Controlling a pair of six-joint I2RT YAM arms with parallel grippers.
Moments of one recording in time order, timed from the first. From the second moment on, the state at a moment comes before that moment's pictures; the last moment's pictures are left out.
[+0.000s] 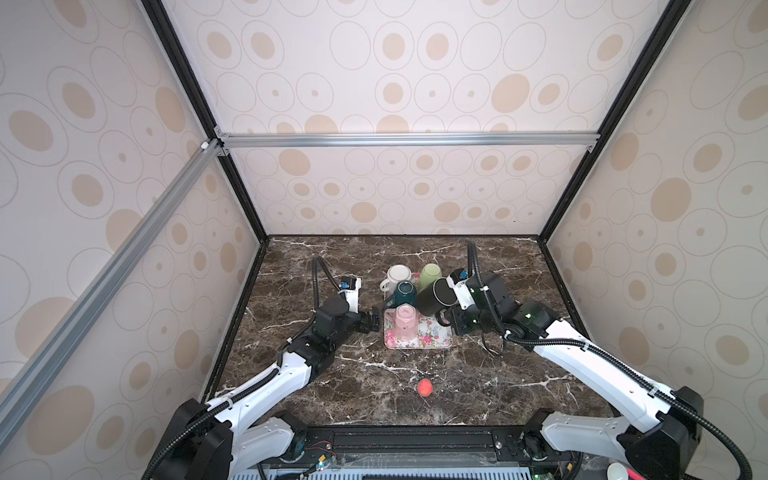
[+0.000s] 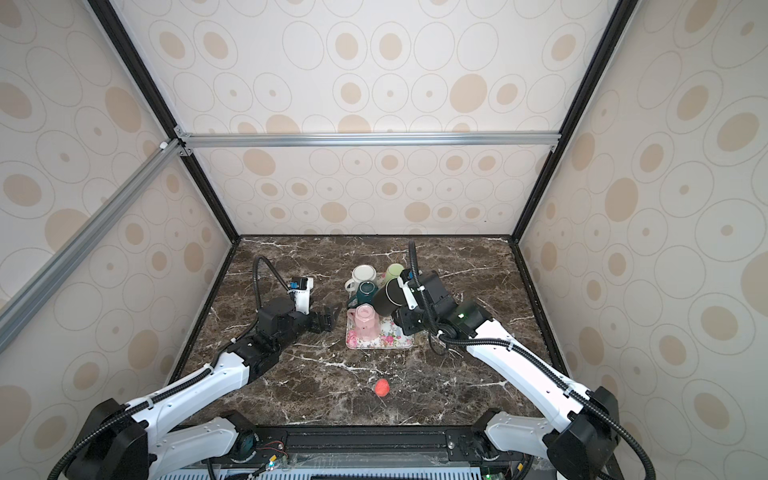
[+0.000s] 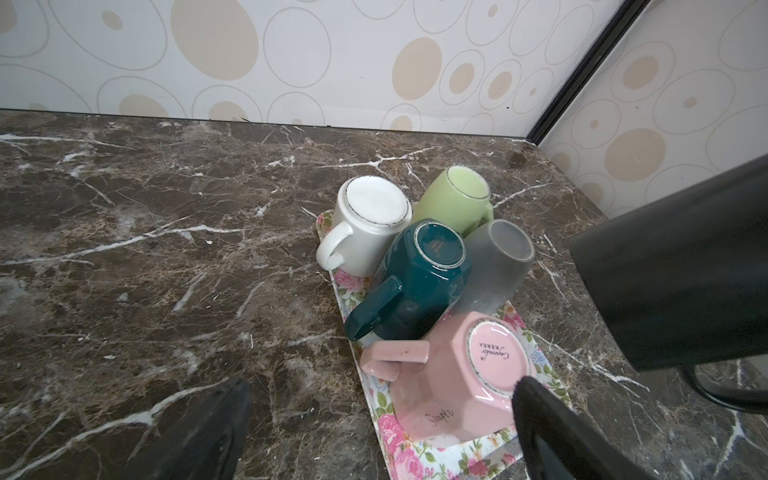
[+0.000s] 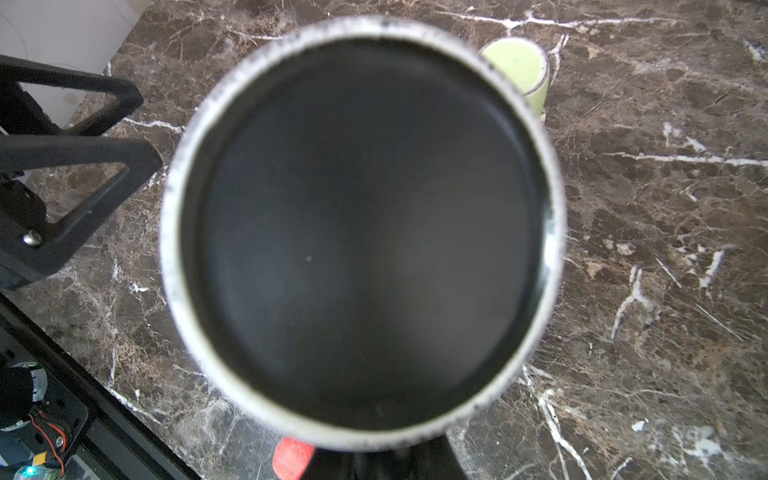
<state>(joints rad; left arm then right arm) -0.56 1.11 0.58 0.16 -0.05 -0.34 0.66 1.19 1.08 -0.69 0.01 0.26</state>
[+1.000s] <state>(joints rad) -0.56 1.19 0.63 0.29 0.16 -0.43 0.47 1.24 1.01 -0.32 -0.31 0.40</state>
